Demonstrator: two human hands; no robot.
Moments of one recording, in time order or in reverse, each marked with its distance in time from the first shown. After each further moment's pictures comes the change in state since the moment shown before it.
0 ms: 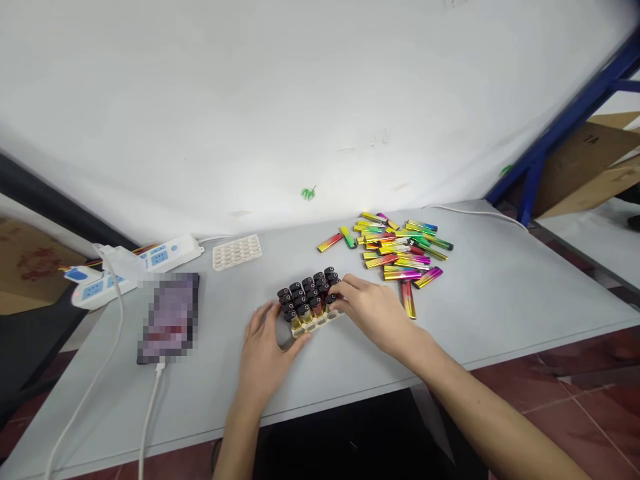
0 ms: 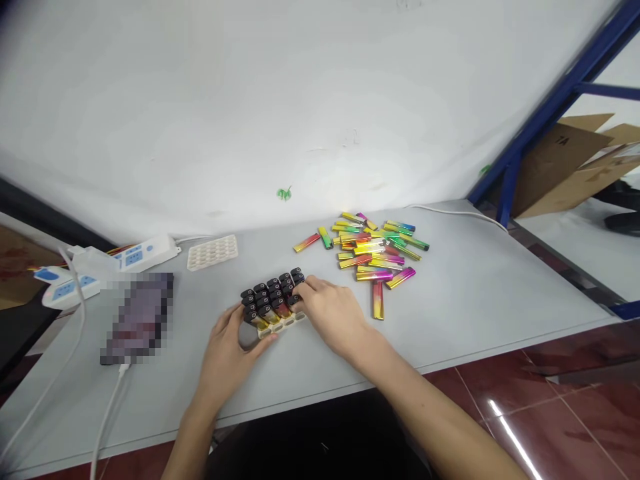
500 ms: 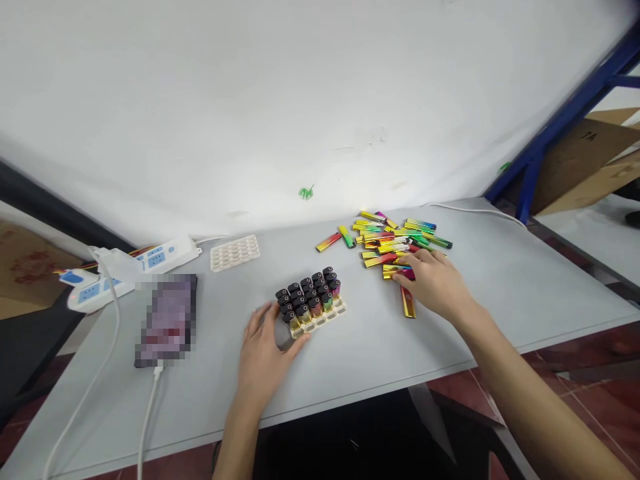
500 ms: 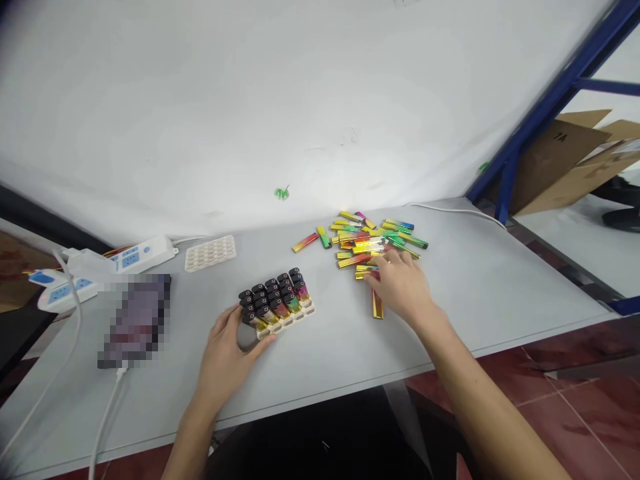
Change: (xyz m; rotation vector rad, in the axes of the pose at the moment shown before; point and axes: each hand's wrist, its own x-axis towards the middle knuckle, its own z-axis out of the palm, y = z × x) left_hand 0.000 0.000 -0.002 0.006 -0.031 -0.037; right_hand -0.027 0.114 -0.015 -0.336 0.067 0.387
